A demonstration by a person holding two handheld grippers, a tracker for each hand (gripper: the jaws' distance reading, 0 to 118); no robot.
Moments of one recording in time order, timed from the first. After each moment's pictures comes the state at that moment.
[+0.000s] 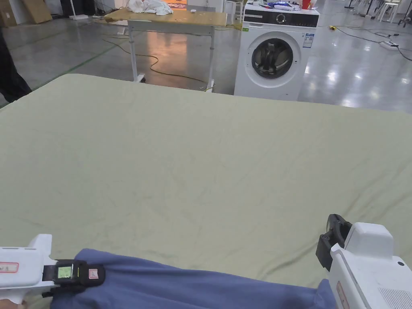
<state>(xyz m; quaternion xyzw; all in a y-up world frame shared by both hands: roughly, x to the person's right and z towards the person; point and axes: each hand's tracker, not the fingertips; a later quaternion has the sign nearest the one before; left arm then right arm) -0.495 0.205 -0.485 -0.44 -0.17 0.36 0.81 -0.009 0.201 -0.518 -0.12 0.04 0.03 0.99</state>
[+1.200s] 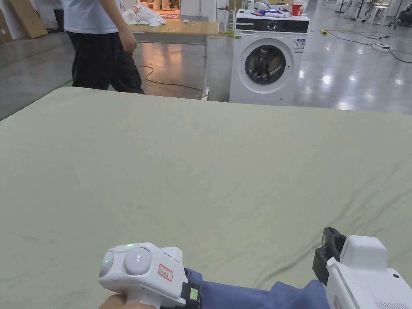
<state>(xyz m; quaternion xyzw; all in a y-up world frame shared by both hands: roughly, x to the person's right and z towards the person) -0.253 0.164 -0.557 -0.58 -0.14 0.19 0.78 -0.003 0.191 -0.509 -0.13 0.04 0.02 0.99</state>
